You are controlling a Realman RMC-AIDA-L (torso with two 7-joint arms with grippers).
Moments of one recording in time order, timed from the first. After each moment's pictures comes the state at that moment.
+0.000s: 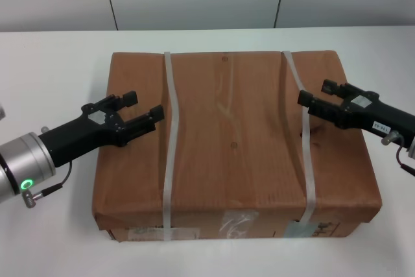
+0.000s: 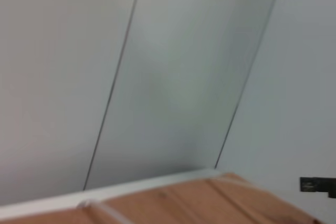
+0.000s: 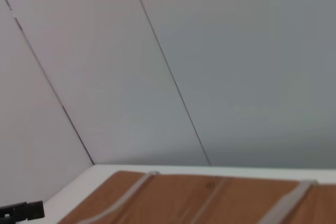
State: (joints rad) left arm -0.41 -2.03 1.36 0.37 1.04 1.19 -1.11; right arm 0.46 2.07 -0.61 -0.34 -1.72 -1.24 1.22
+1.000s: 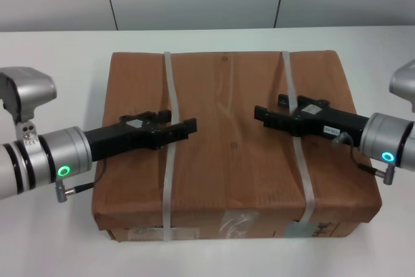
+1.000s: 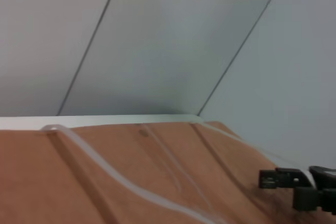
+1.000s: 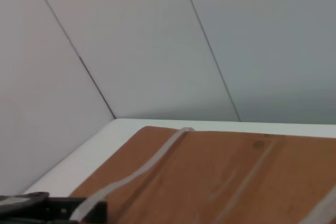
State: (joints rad) left arm -0.58 -2.04 1.39 0.27 1.16 1.10 -1.35; right arm 0.59 2.08 -0.73 -0.22 -1.72 -1.10 1.25
